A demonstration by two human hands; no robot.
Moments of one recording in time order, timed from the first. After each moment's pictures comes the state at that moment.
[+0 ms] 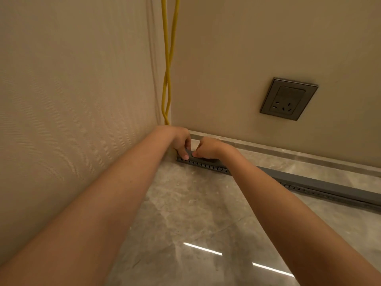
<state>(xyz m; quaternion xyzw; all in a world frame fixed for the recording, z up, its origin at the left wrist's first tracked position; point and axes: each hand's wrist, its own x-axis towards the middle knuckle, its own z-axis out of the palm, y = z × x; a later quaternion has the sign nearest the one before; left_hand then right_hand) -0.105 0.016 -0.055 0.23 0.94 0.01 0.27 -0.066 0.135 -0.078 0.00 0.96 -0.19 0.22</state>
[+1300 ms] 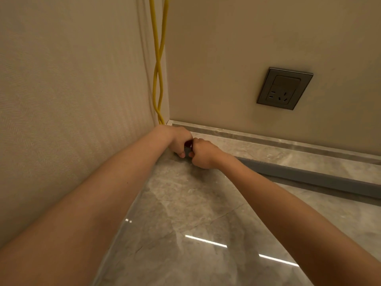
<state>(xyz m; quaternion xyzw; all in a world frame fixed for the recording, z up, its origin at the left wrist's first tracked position) -0.089 0.015 -0.069 0.31 0.92 -0.07 0.22 -0.031 0.123 -0.099 -0.07 0.98 -0.13 0.13</state>
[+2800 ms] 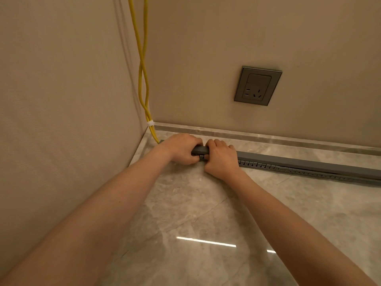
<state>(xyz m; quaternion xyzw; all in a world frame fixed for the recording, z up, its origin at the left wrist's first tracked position) -0.058 0.055 -0.096 0.41 0.91 0.06 0.05 0.012 0.187 -0.117 0.03 1.00 -0.06 -0.05</state>
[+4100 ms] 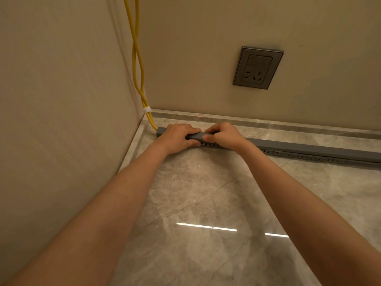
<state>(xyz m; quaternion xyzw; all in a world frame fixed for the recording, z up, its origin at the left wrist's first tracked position) -0.053 0.046 -0.116 0.35 0.92 0.18 0.05 0.005 0.205 -0.088 0.09 0.92 -0.37 0.06</state>
